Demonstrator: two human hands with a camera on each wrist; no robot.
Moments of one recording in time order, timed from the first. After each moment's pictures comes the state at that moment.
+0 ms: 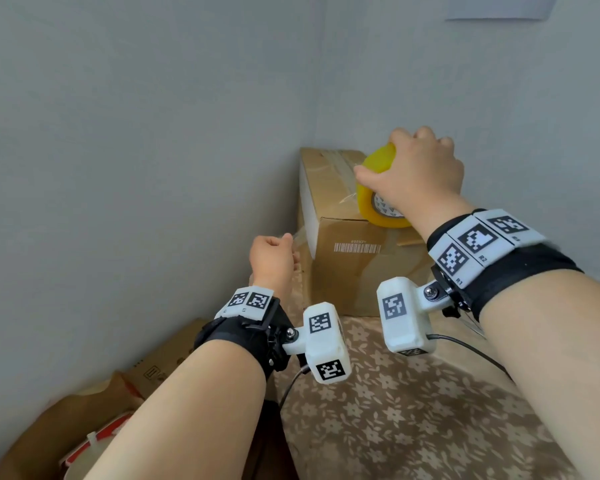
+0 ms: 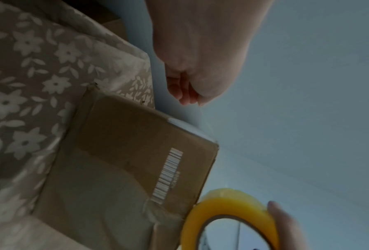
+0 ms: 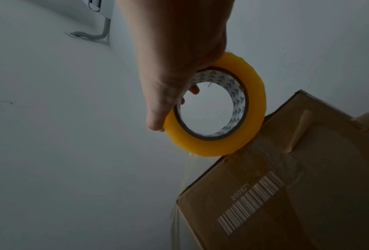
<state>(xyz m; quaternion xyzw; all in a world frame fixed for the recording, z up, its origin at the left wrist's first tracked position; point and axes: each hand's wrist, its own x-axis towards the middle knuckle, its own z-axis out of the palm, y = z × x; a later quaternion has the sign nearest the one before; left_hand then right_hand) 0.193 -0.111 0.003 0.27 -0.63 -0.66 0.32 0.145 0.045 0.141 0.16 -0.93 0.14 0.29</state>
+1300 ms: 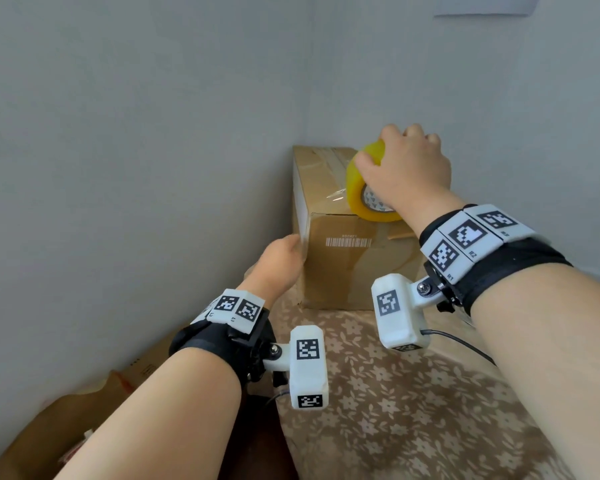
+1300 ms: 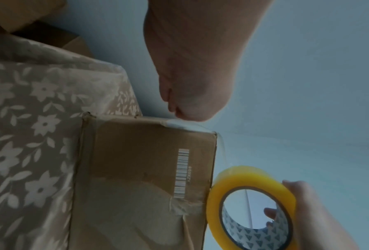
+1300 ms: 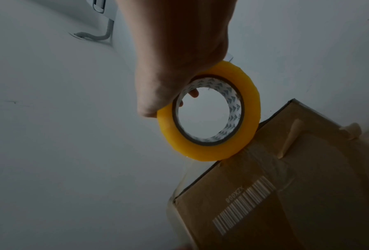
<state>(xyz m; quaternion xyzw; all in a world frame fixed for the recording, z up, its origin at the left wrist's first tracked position) 0.208 -0.104 0.009 0.14 -0.87 -0.45 0.12 0.146 0.053 0.139 0.18 -0.93 0.15 0.29</state>
